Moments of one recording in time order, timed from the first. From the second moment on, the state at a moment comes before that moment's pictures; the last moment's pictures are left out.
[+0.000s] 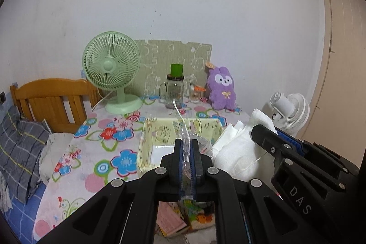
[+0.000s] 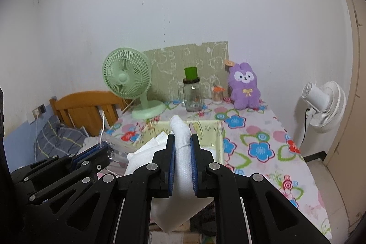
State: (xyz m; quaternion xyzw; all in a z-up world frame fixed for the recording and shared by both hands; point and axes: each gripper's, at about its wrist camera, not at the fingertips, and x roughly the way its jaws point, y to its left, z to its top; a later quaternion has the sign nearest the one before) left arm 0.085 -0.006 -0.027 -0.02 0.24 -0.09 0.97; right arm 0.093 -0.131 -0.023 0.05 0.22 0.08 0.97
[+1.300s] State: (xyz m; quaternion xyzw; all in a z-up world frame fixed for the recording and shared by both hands) left arm 0.212 -0.001 -0.093 -0.02 0.31 -0.04 0.95; right arm 0.236 -0.119 -0.074 0.05 0.29 0.11 0.95
